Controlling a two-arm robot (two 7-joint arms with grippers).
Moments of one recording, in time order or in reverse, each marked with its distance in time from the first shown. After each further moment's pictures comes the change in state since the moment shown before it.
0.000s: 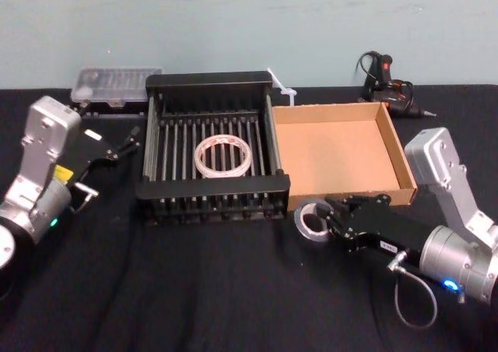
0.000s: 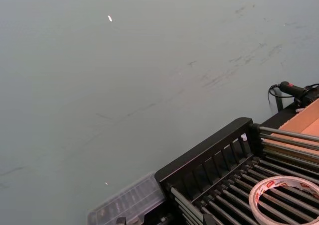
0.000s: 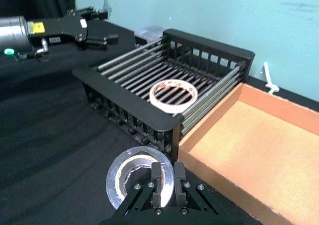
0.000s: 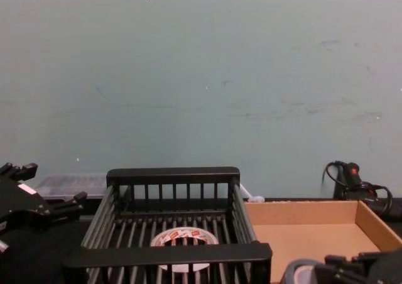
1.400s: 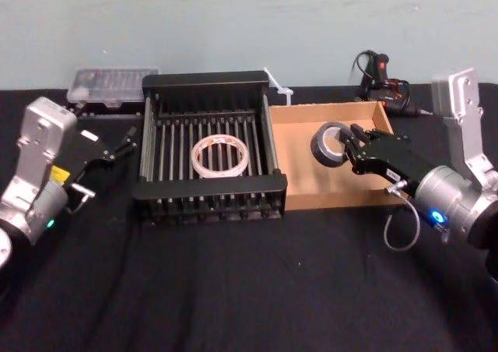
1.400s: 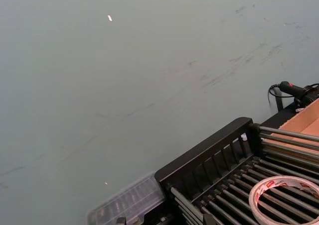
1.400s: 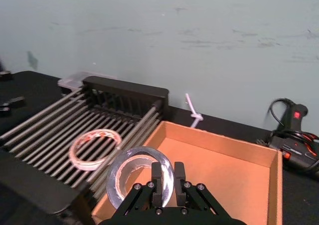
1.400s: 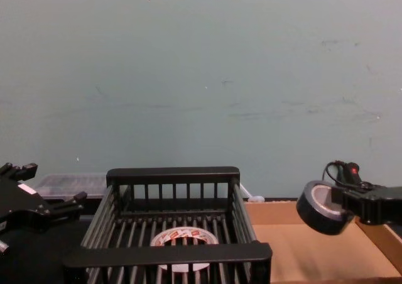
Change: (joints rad) left arm 0.000 0.000 0.000 0.000 0.000 0.000 0.000; right arm 0.162 -0.151 0.057 0.204 0.042 -0.057 -0.143
